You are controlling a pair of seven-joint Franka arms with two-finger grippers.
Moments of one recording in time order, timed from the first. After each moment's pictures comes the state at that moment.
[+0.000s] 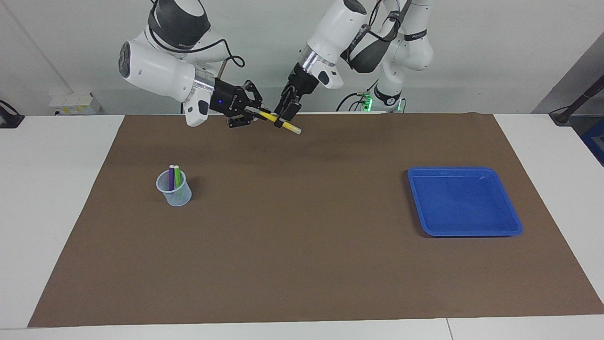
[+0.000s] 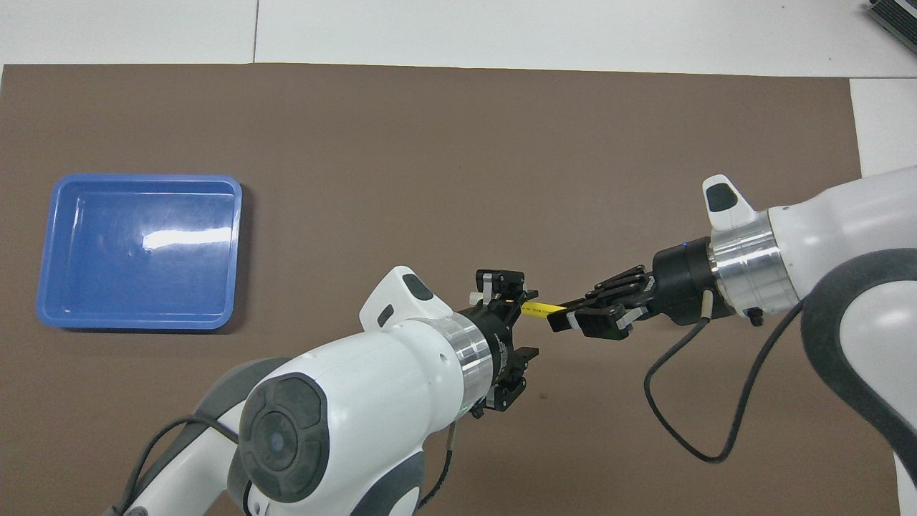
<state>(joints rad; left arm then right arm) -0.77 -0.06 -0.06 -1.98 -0.41 2.45 -2.05 0.09 -0.10 0.08 -1.96 0.88 1.69 -0.57</state>
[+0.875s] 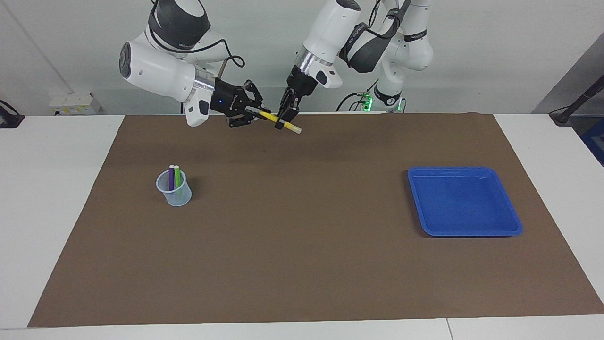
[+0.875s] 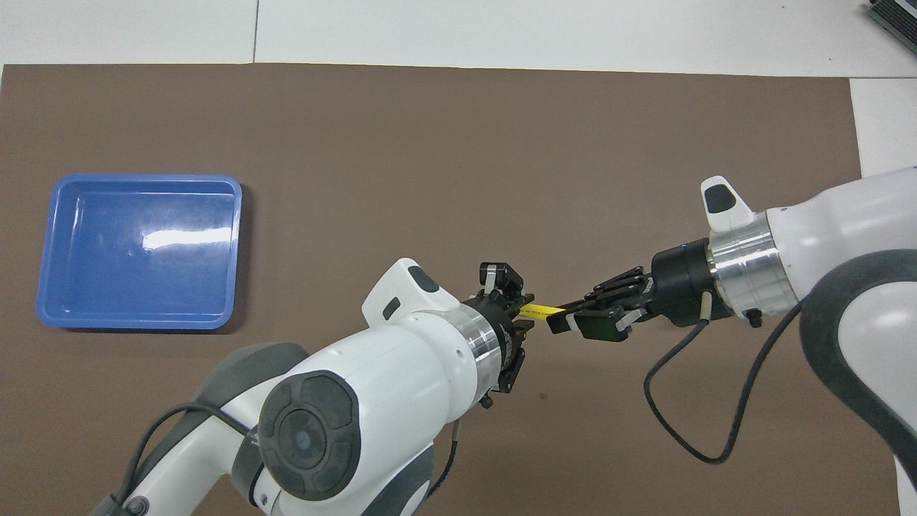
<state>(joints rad) -0.77 -0.04 -0.06 -1.93 -0.29 2.41 -2.13 0.09 -0.10 0.08 -1.96 0.88 1.68 -0.58</state>
